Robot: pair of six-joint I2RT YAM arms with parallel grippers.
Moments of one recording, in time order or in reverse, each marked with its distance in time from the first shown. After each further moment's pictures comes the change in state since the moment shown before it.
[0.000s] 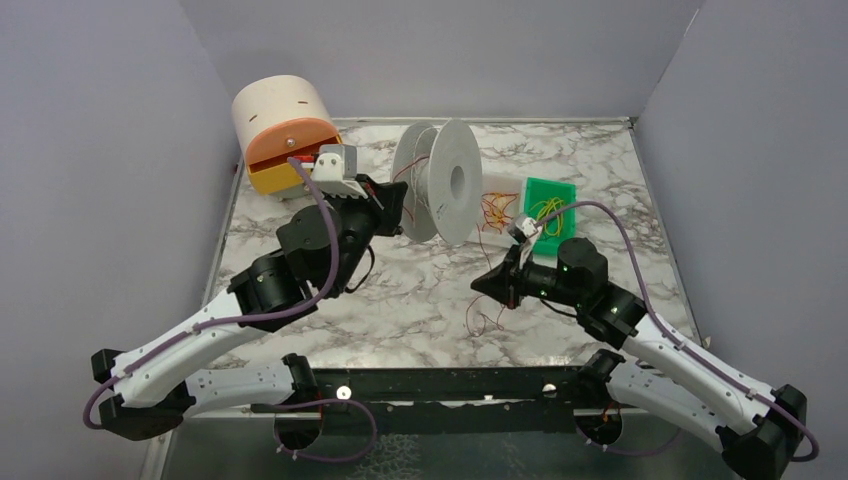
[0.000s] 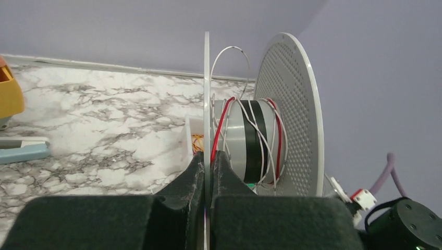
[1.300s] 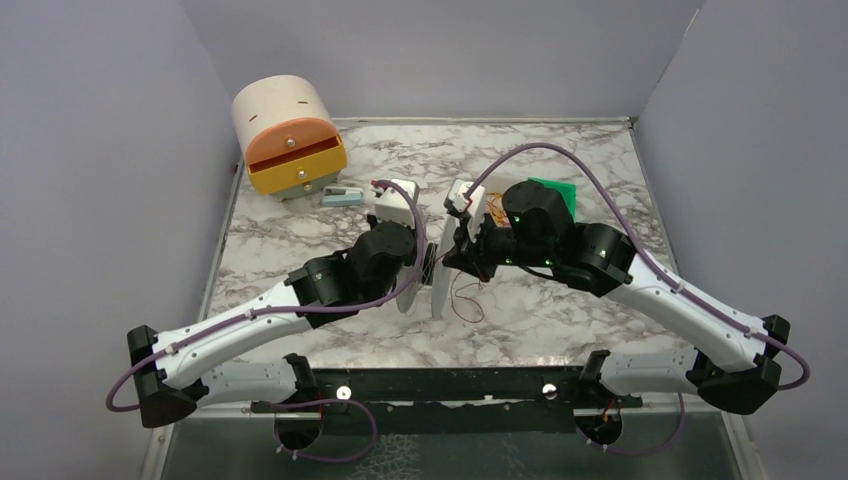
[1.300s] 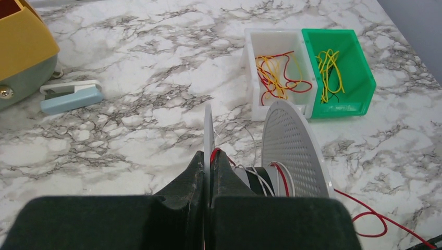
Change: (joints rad) left arm -0.006 0.156 -0.171 -0.103 -0.066 0.067; right arm 0.257 0.440 0.789 -0.570 0.214 -0.285
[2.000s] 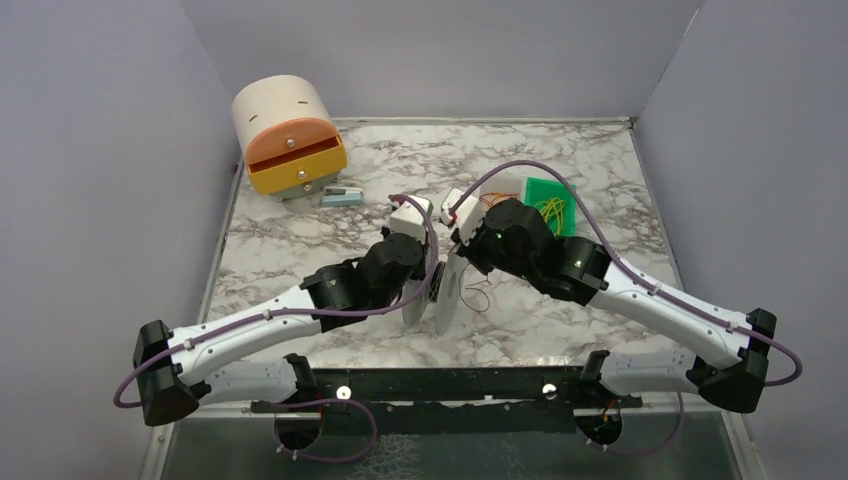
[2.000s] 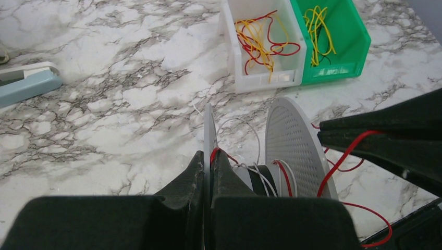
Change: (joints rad) left arm -0.003 0.000 -0.125 0.079 0.143 -0.005; right arm 0.022 0.001 -0.131 0.084 0.346 -0.155
